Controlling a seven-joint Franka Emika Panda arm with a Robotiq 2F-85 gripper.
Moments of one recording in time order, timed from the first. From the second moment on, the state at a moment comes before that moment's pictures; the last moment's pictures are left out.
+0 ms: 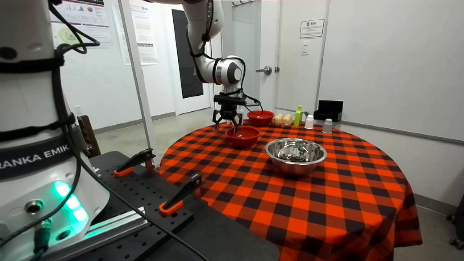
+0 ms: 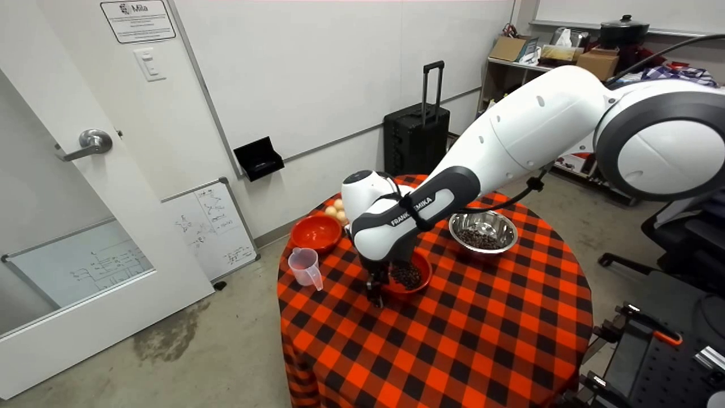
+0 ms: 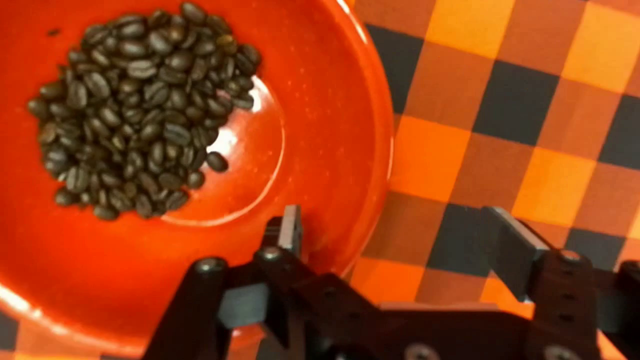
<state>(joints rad) 0.11 1.05 0.17 -1.36 -0.12 2.22 -0.26</state>
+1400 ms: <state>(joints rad) 0.07 0.38 0.16 -1.96 -0.06 2.22 -0.12</state>
